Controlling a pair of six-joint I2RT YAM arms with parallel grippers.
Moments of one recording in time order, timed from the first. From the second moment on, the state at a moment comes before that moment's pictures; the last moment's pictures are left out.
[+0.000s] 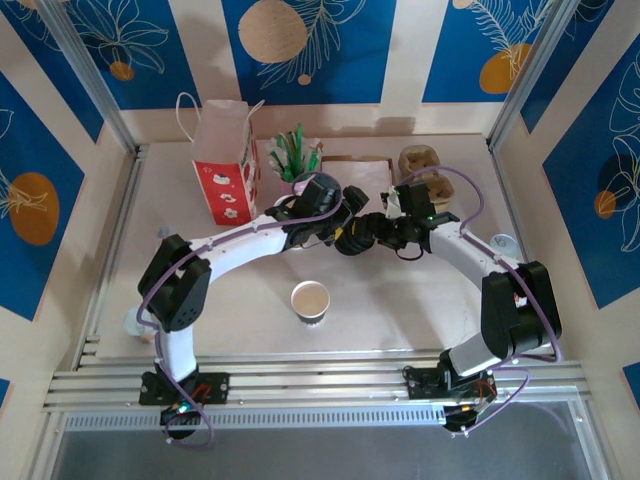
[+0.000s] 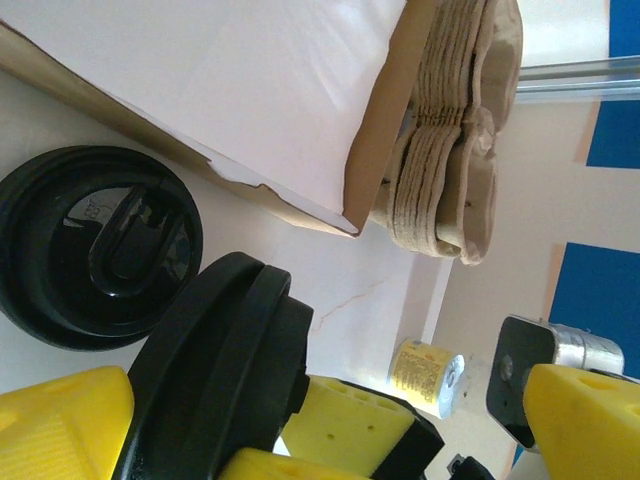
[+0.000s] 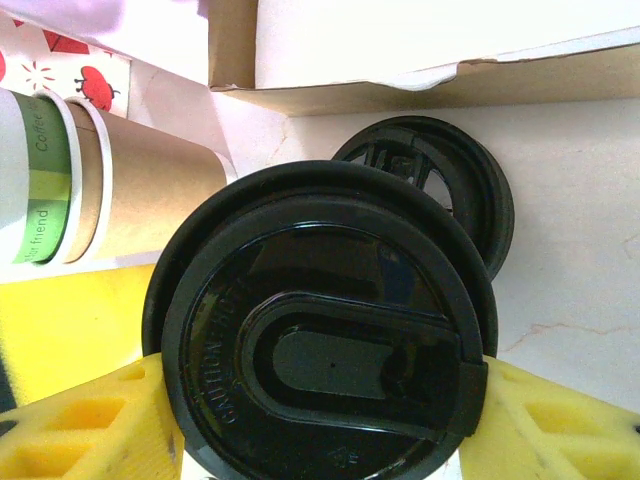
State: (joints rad) left arm -0.80 1.87 1.42 -0.17 0.06 -1.39; right arm 0.30 1.50 0.96 -0.38 -0.44 0.51
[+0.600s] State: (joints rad) left arm -0.78 1.90 1.49 -0.25 0.03 -1.32; right arm 0.30 1.50 0.95 -0.38 -0.43 0.50
